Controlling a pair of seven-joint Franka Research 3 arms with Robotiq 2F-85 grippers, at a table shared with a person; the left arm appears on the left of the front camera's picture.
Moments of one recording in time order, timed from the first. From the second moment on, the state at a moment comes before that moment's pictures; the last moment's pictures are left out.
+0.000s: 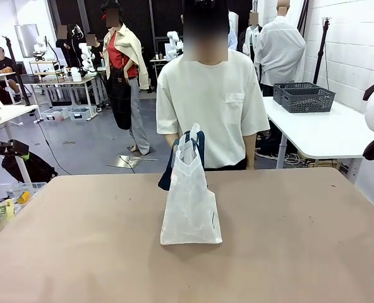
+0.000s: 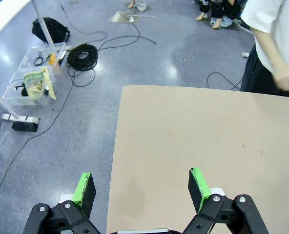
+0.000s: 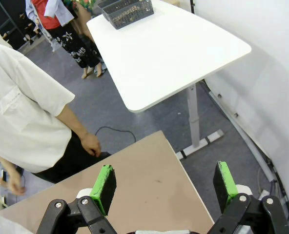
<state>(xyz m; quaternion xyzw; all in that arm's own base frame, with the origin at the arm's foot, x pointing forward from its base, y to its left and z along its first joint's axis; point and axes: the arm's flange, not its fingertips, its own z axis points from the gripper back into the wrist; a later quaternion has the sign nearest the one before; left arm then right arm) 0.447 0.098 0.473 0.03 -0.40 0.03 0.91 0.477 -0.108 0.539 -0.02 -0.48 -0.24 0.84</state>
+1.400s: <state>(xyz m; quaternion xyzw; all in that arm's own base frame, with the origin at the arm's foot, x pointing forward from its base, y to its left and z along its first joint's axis) 0.494 -0.218 0.602 -0.14 -0.39 -0.20 0.89 0.432 0.120 0.653 0.17 -0.38 -0.01 0.91</state>
